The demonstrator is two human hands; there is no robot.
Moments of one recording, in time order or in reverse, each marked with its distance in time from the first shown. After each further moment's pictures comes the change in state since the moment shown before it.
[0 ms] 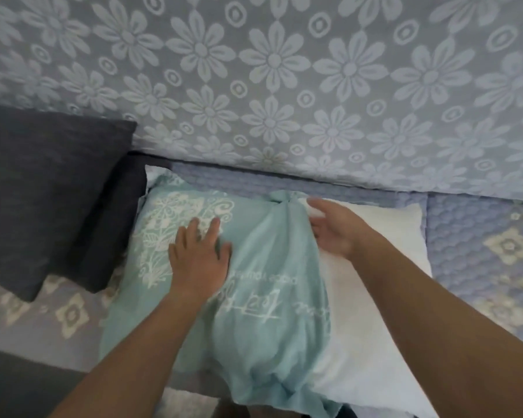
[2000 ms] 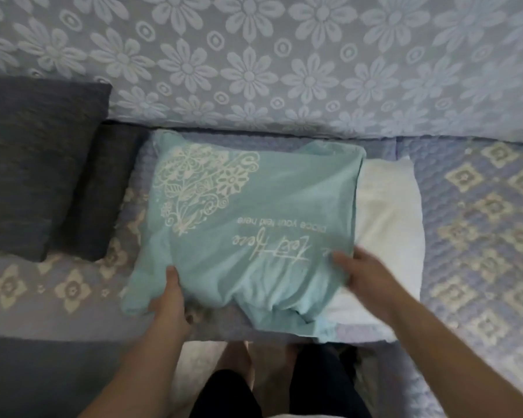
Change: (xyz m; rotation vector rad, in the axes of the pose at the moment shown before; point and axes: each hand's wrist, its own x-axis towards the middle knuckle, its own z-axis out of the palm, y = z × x) left_hand -0.113 -0.087 0.065 -1.397 -0.135 -1.165; right_hand -0.128 0.170 -0.062 -0.109 0.193 -0.222
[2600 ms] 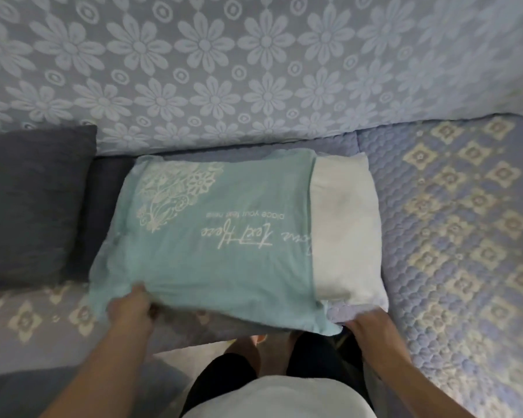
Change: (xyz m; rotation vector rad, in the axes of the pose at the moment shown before) left_hand -0.029 0.072 -0.047 0.283 0.114 0.306; right_hand -0.099 0.134 -0.052 -1.491 0.215 -0.241
